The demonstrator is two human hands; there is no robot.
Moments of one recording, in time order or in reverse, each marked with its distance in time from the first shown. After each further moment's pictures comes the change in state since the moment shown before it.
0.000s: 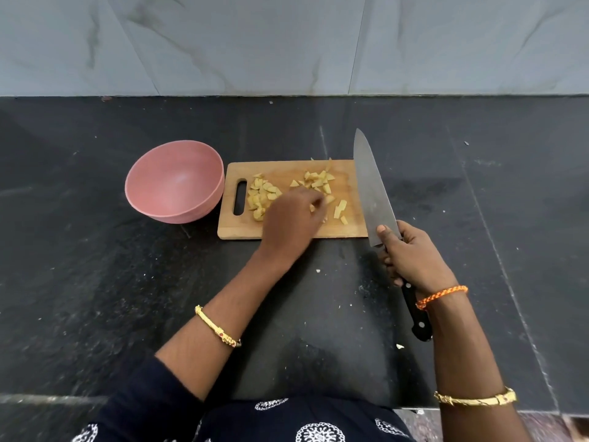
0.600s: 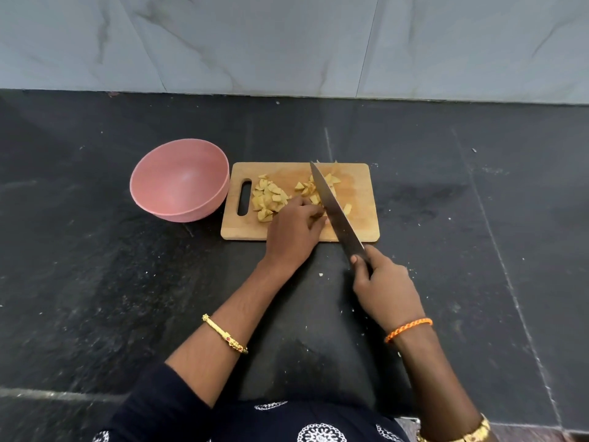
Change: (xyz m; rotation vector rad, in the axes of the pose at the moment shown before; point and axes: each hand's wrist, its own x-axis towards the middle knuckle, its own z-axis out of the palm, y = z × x) left_hand -0.008 -0.016 0.019 -0.063 -0.037 -0.177; right_hand -0.018 0.022 0.041 -0.548 0.151 -0.217
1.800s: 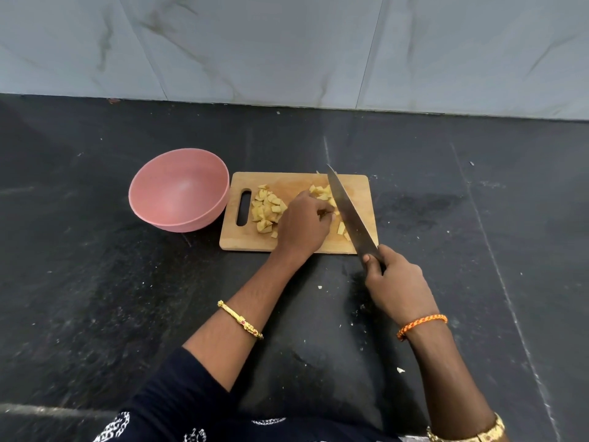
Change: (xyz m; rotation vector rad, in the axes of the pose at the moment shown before) left_hand 0.030 0.019 0.003 0.012 -0.042 -0.081; right_hand 0.018 -0.007 -0.023 -0.028 -0.060 0.103
